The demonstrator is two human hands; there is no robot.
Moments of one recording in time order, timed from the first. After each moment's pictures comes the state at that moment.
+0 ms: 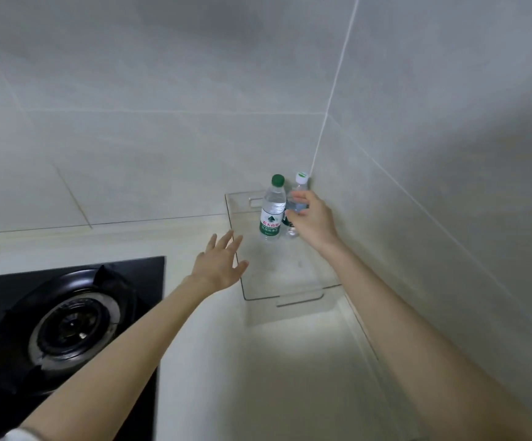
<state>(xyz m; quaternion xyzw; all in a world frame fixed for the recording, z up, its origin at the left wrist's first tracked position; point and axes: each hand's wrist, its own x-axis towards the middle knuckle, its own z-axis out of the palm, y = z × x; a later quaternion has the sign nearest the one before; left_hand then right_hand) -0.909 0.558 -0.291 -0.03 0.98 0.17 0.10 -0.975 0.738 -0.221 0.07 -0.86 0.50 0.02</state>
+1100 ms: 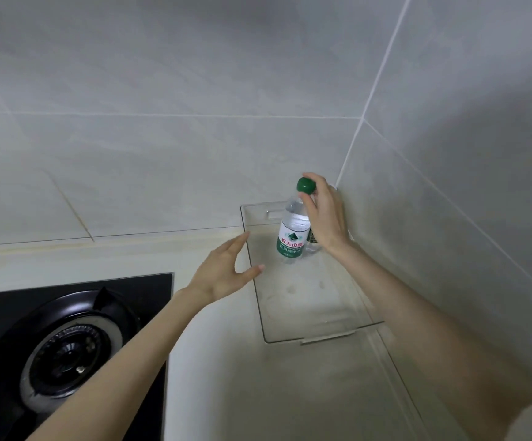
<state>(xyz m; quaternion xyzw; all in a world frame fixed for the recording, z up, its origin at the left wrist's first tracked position) -0.954 0.516 -0.294 -0.01 0.94 0.34 0.04 -1.073 0.700 -0.250 0.16 -0.89 0.40 0.15</state>
